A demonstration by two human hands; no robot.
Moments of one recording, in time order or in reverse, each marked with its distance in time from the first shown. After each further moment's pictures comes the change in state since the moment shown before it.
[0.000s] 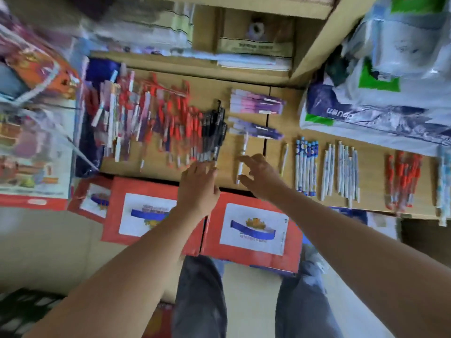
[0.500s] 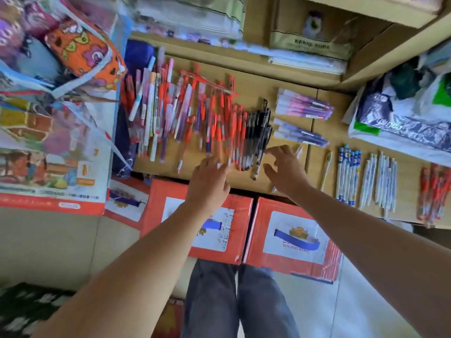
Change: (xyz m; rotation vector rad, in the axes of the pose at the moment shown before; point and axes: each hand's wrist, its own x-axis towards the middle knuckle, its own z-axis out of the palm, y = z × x) left_hand 0.014 -0.107 -0.008 -0.117 -0.022 0.081; right_hand 0.052 -0.062 0.029 -0.111 0.172 0.120
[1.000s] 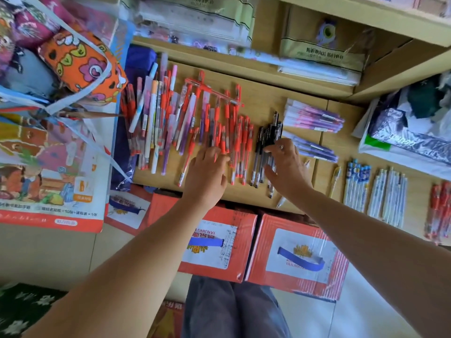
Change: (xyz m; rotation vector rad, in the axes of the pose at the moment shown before) left_hand 0.038 -0.021 -0.019 -0.032 0.122 -0.017; right_hand 0.036 -0.015 -0.008 -0.139 0.039 -0.075
